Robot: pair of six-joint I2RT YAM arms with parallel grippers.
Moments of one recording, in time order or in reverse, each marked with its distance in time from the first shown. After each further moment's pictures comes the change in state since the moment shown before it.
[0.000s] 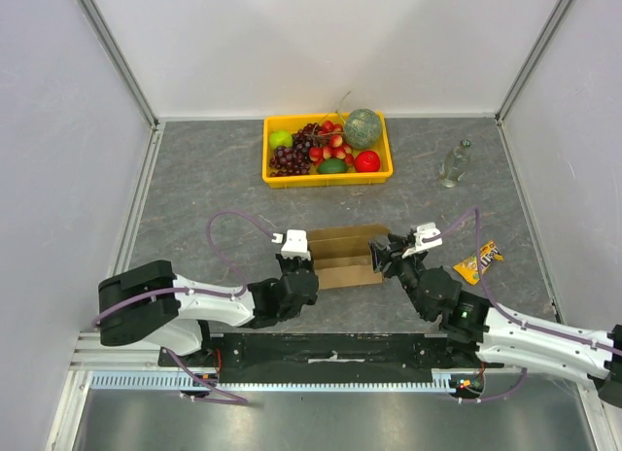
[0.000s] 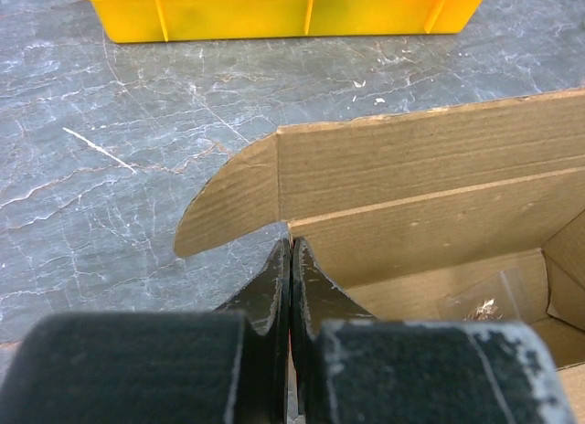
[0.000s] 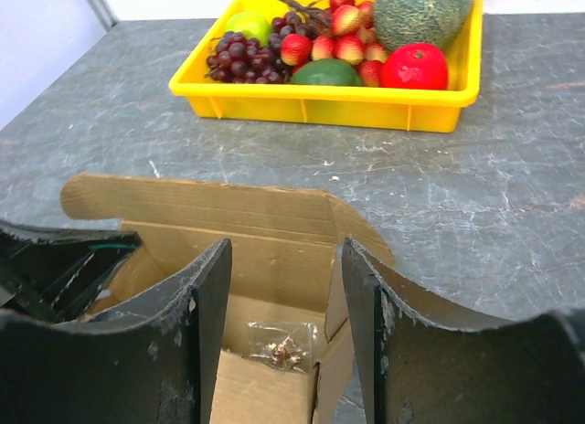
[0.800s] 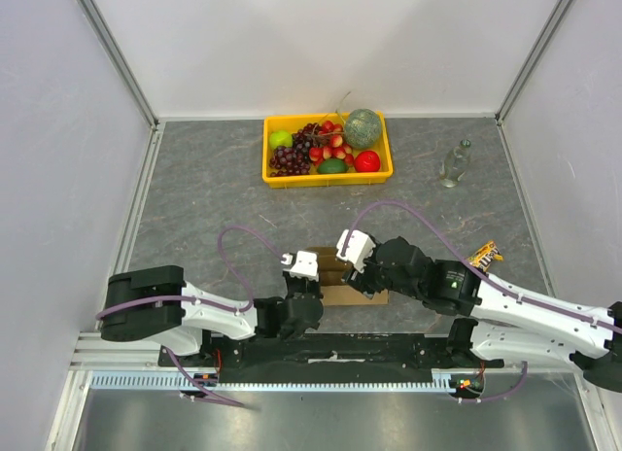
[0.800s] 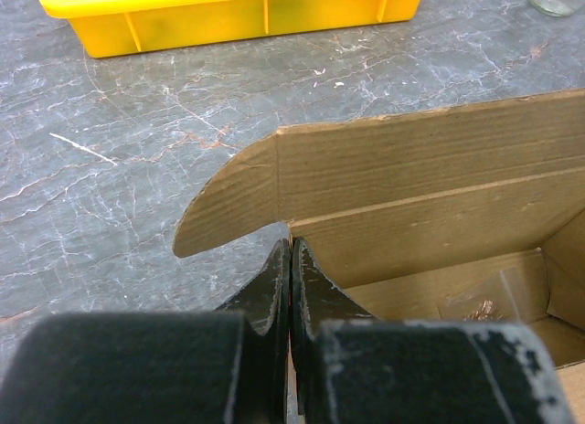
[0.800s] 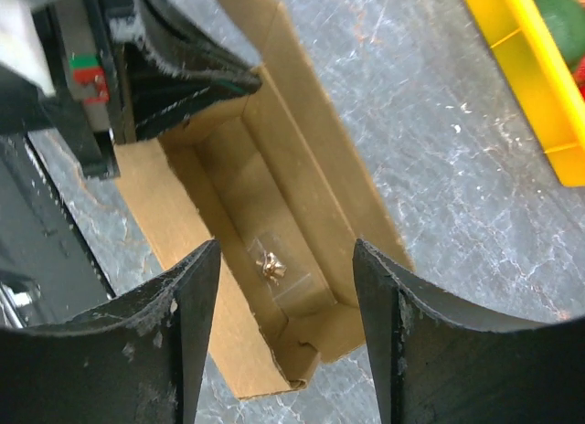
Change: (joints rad) left arm -0.190 0.041 -0.021 0.102 -0.155 0.082; right arm 0.000 0.241 0.486 -0.761 -0.582 -0.395
